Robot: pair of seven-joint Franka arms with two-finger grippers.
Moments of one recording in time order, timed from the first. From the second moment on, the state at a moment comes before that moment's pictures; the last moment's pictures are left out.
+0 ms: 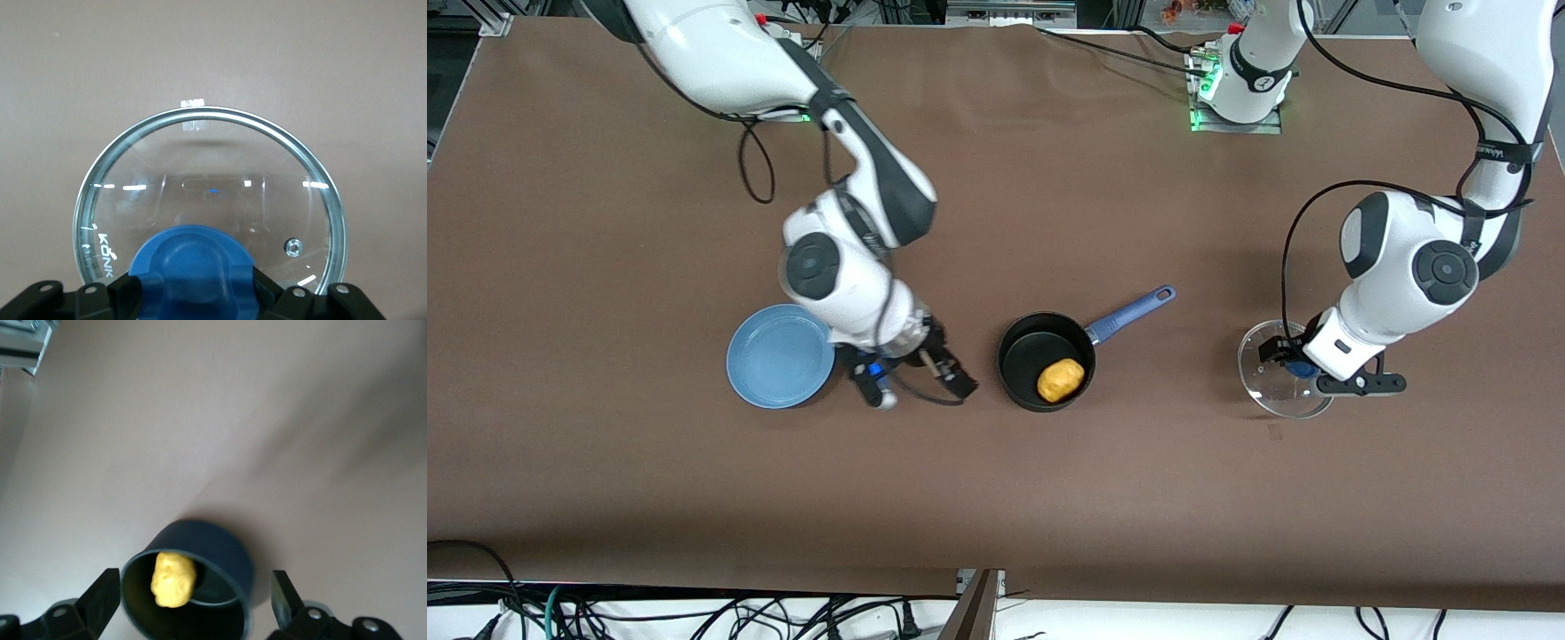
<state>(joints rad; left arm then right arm) 0.20 0.39 -0.25 -1.96 0.12 2.37 -0.16 0.39 0.74 0.17 -1.23 0.16 2.16 1.25</state>
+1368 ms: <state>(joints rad) 0.25 0.36 -0.25 -2.23 0.24 2.54 -0.16 0.19 0.20 -0.08 -1.56 0.13 1.68 0.25</state>
